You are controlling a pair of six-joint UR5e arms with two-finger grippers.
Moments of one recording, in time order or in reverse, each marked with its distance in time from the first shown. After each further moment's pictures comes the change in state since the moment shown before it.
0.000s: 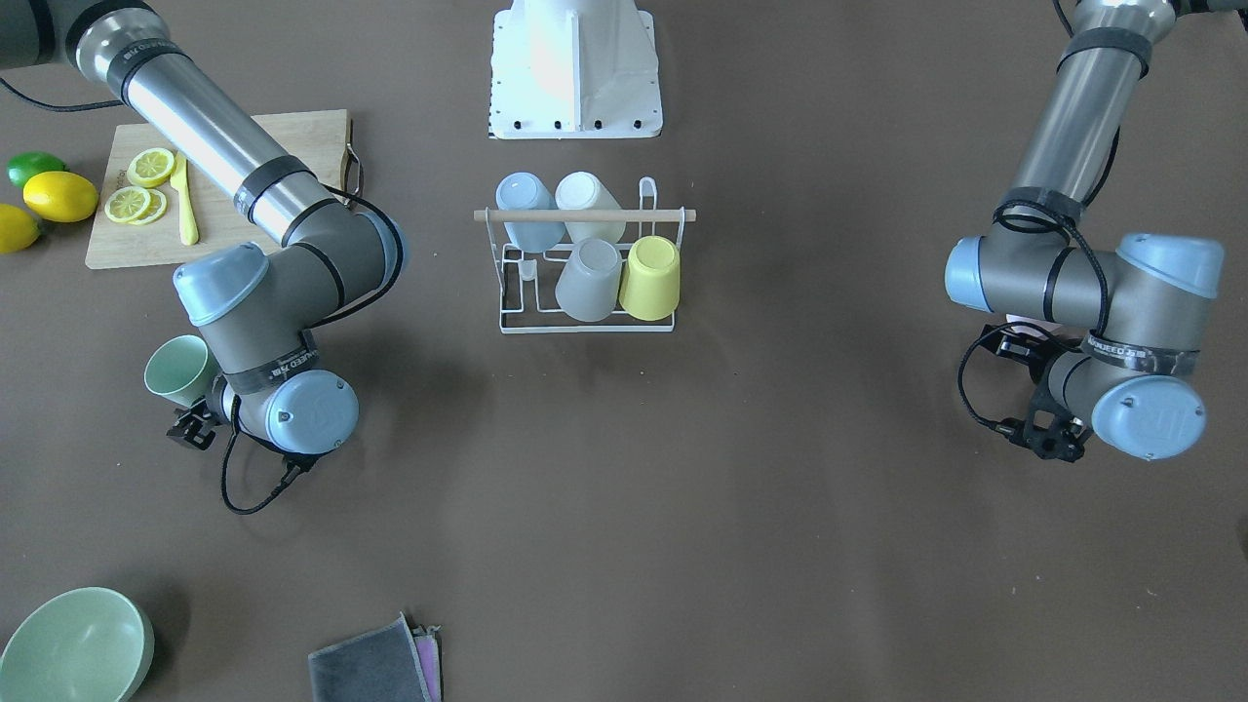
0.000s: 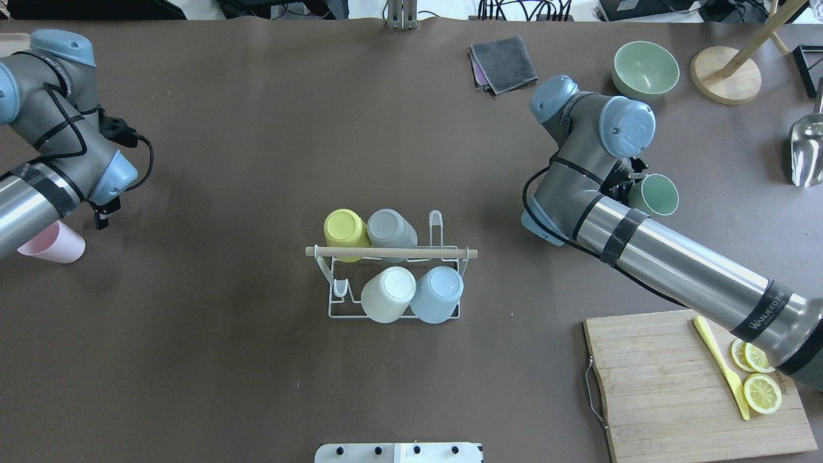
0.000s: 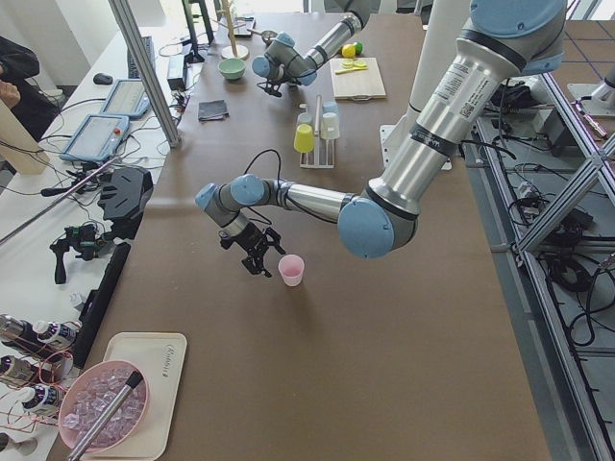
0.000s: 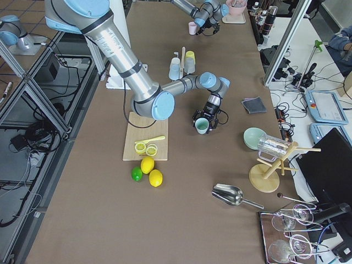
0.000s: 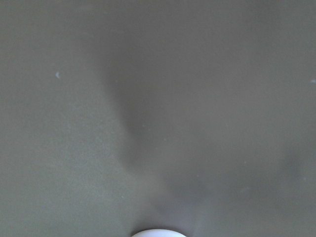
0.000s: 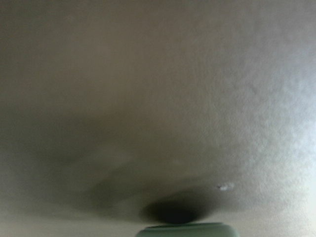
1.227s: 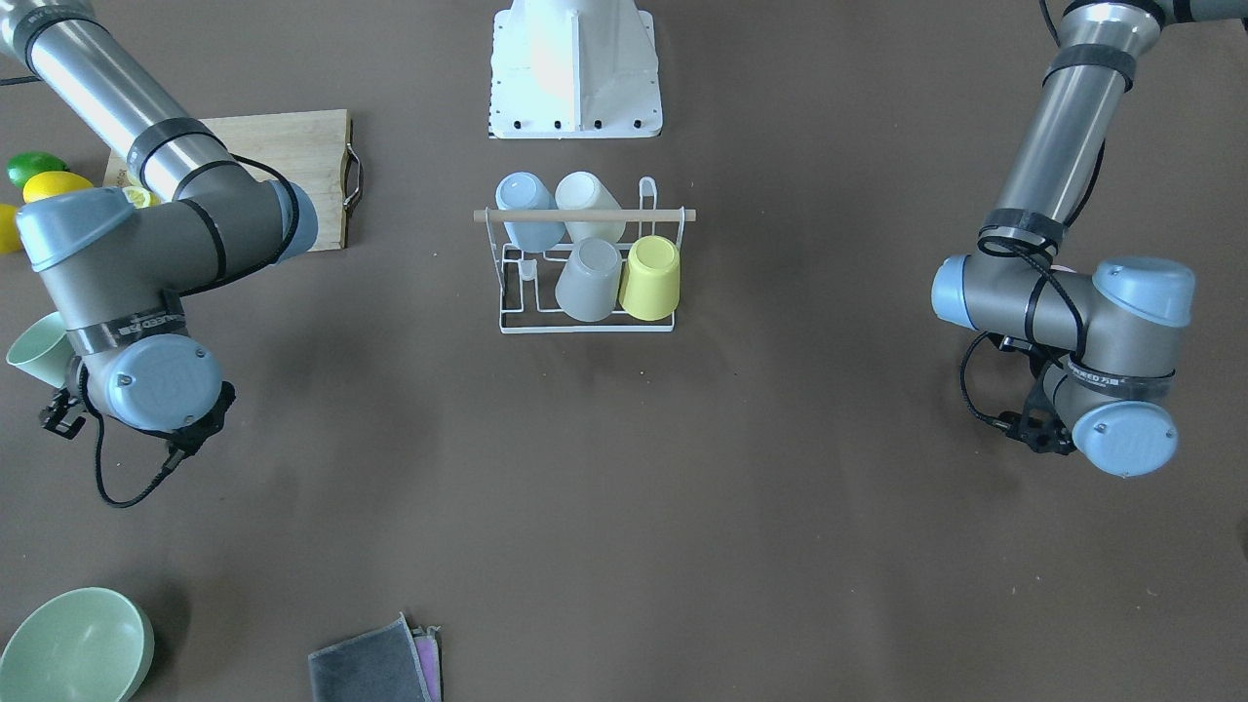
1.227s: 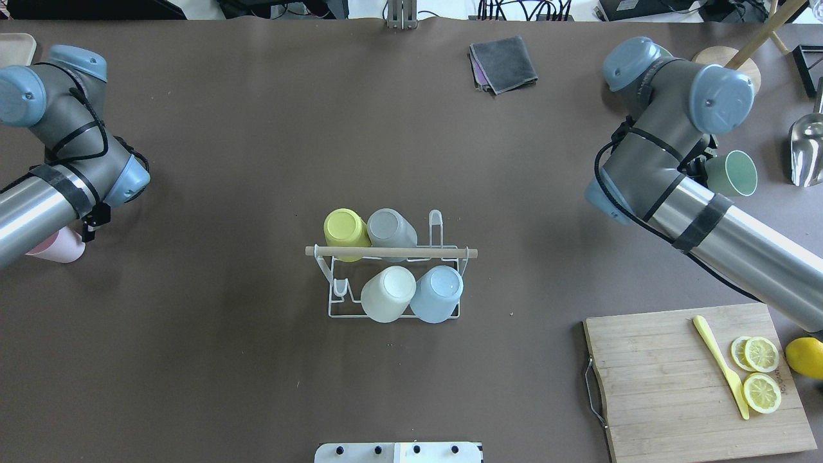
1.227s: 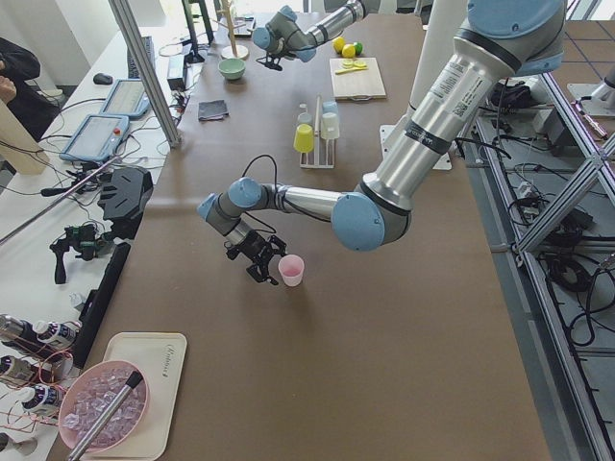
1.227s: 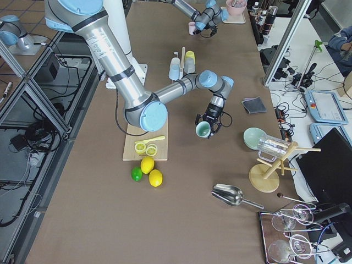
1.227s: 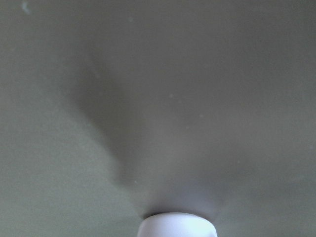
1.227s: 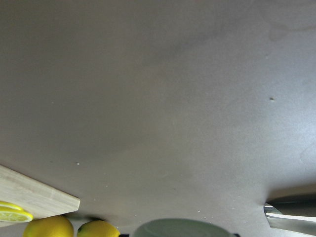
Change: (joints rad) left arm 0.024 -0.038 0.100 0.099 0.056 0.065; right arm 0.148 -0.177 0.275 -0.065 -0.051 -0.209
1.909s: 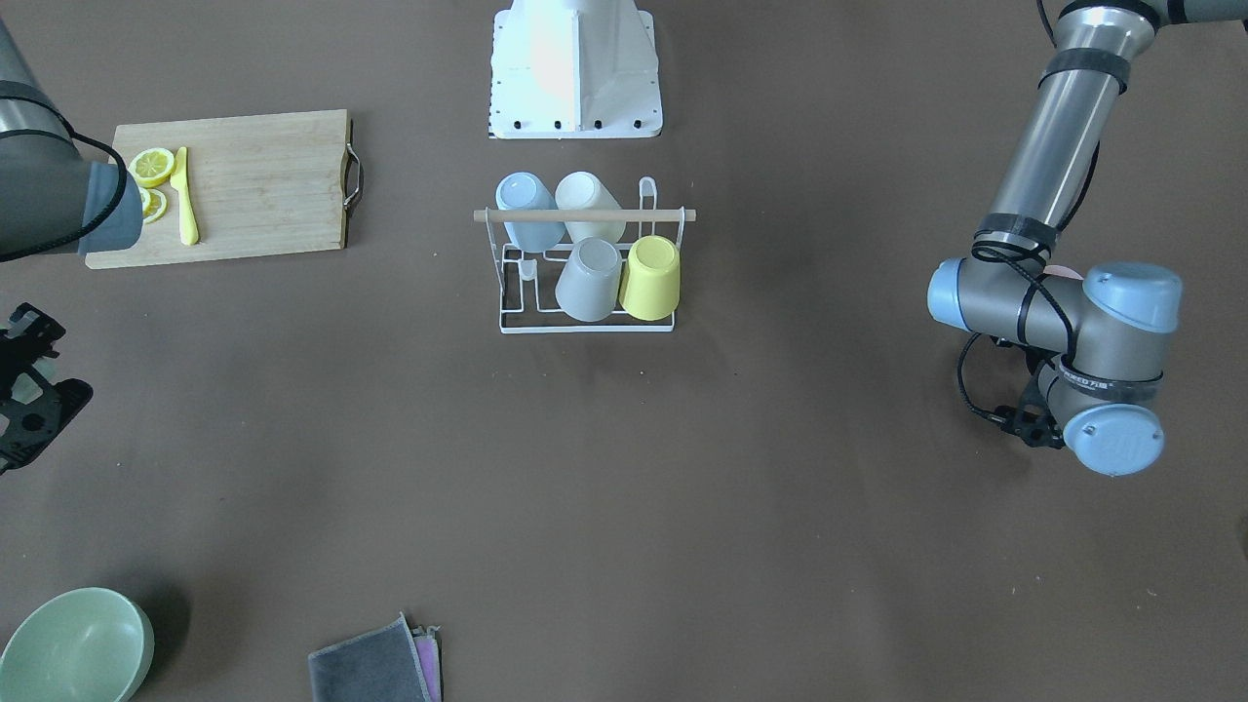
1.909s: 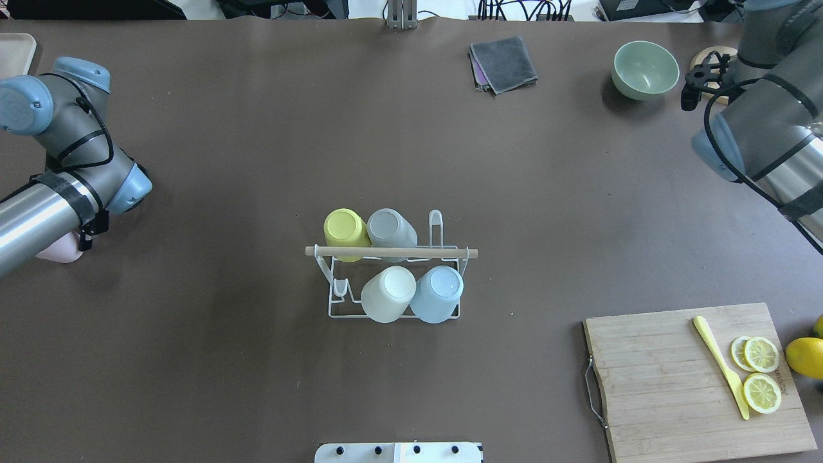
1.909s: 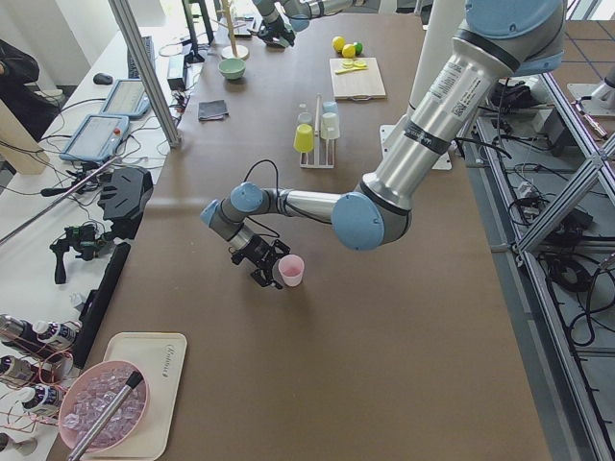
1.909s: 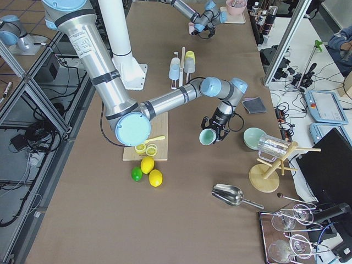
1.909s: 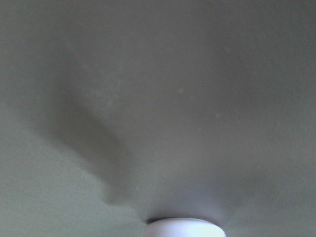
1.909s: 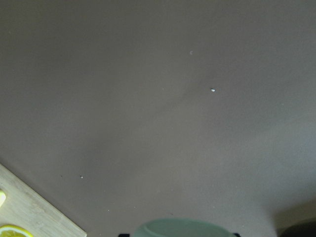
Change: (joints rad) left arm 0.014 0.000 0.032 0.016 0.001 0.032; right arm 0.221 -0.131 0.137 0.182 0.366 -0.073
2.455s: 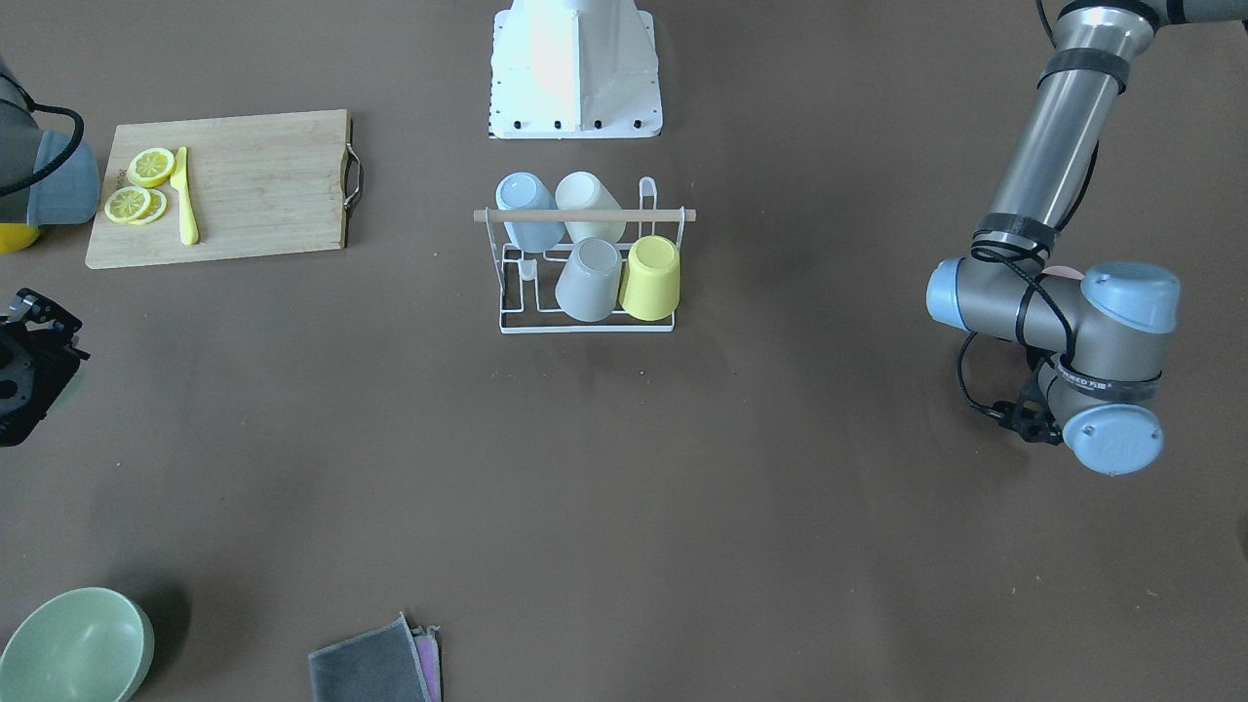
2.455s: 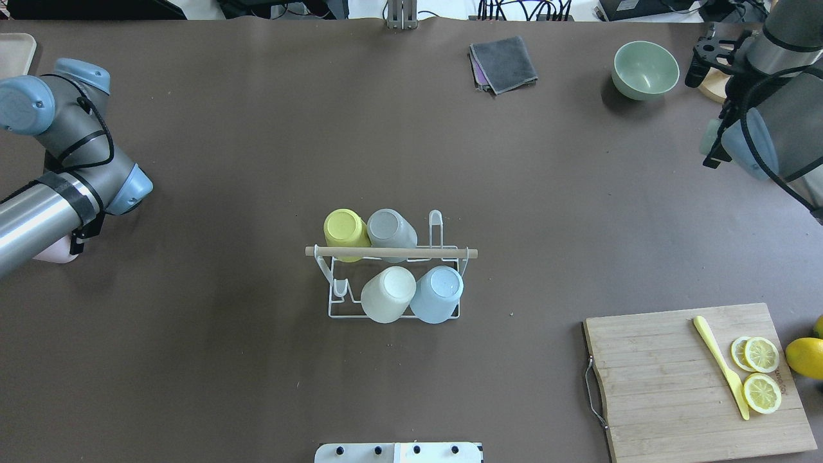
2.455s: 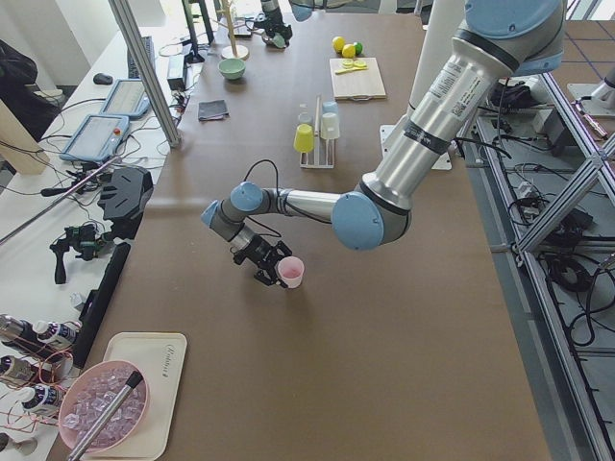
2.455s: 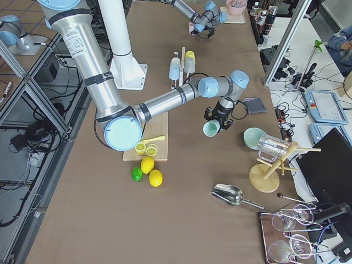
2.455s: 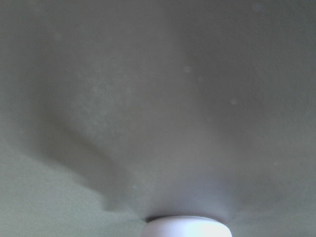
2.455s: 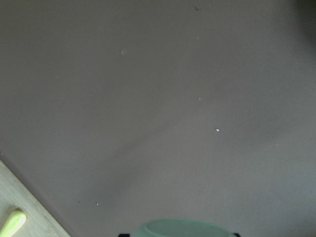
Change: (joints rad) left arm 0.001 -0.001 -0.002 0.026 0.000 0.038; right arm 0.019 -0.039 0.069 0.193 0.160 -0.014
